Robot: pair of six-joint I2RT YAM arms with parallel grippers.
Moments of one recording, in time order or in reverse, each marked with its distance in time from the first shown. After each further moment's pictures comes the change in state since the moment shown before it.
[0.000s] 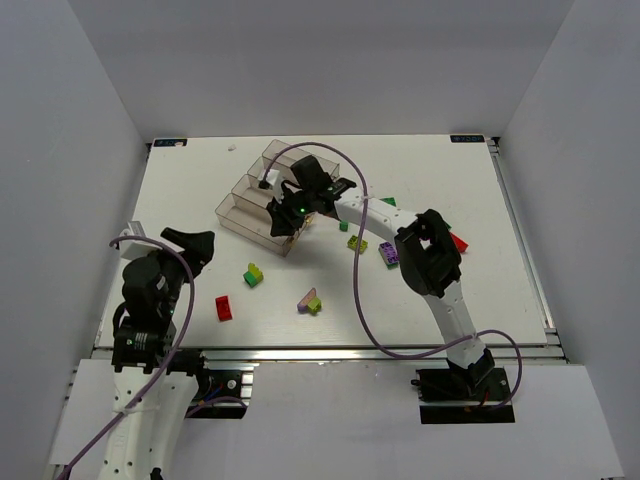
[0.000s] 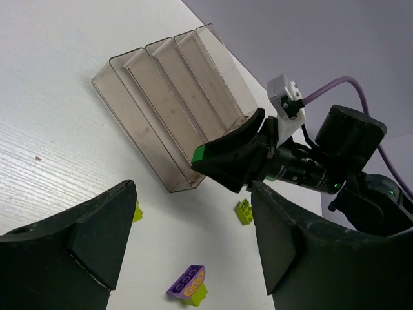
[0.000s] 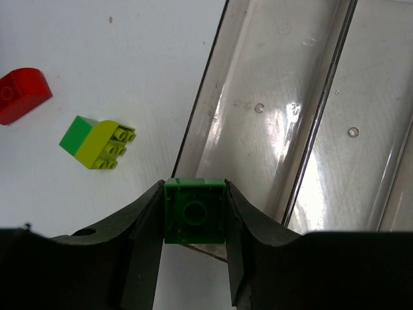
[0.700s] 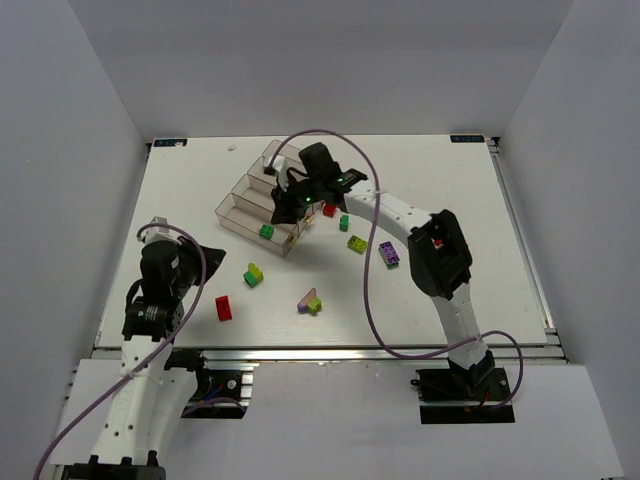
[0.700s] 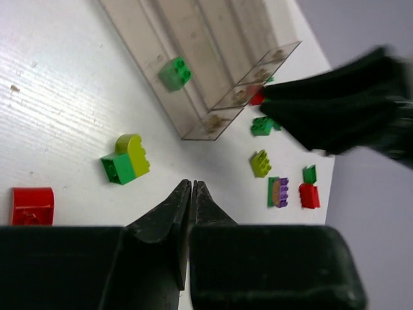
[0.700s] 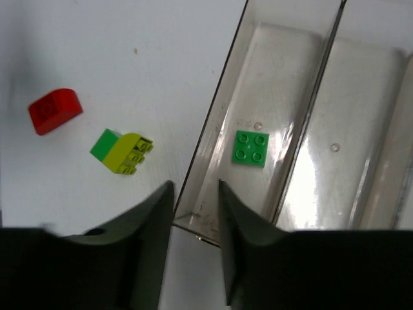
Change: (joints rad) left arm 0.000 0.150 -0.049 -0.014 0.147 -0.065; right arm -0.021 -0.043 0.011 0.005 -0.045 0.016
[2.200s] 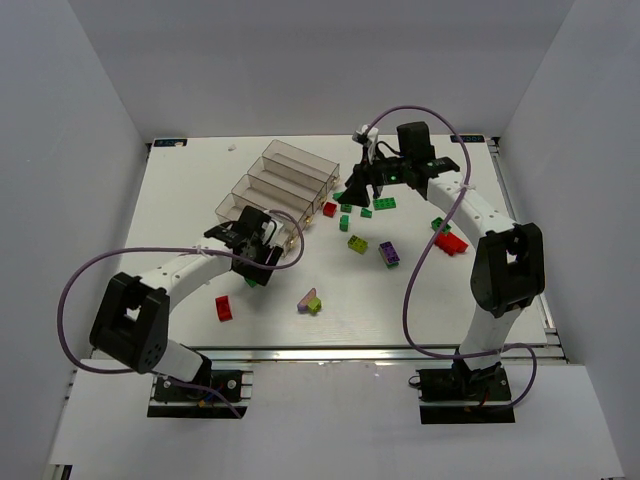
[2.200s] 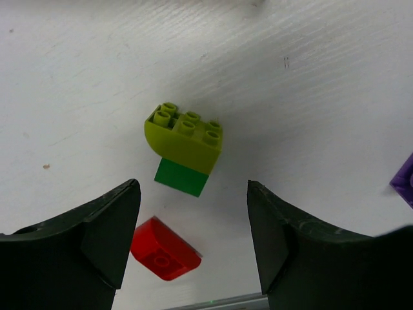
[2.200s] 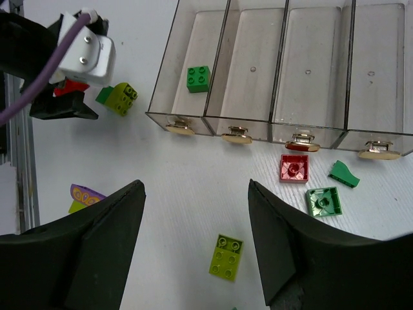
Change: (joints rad) left arm -0.426 0.866 0.302 -0.162 -0.223 0.898; right arm -0.384 -0.395 -0.360 0.013 -0.272 -0.032
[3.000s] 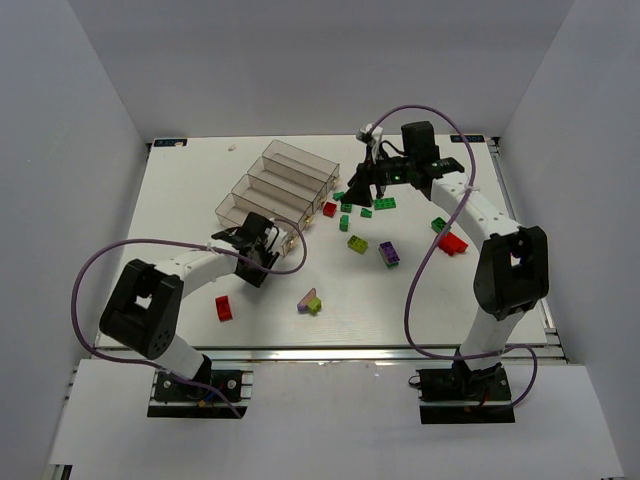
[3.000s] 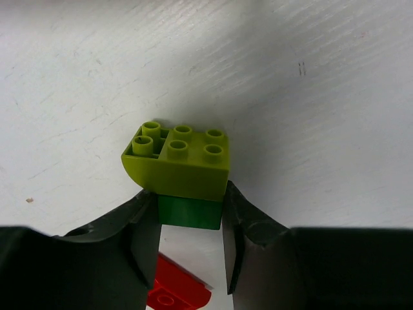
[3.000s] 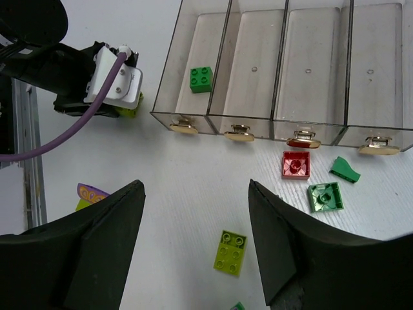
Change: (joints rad) left arm 0.007 0.103 -0.073 0.142 0.011 0.099; right arm -0.014 -0.024 -0.015 0.002 -0.011 0.018
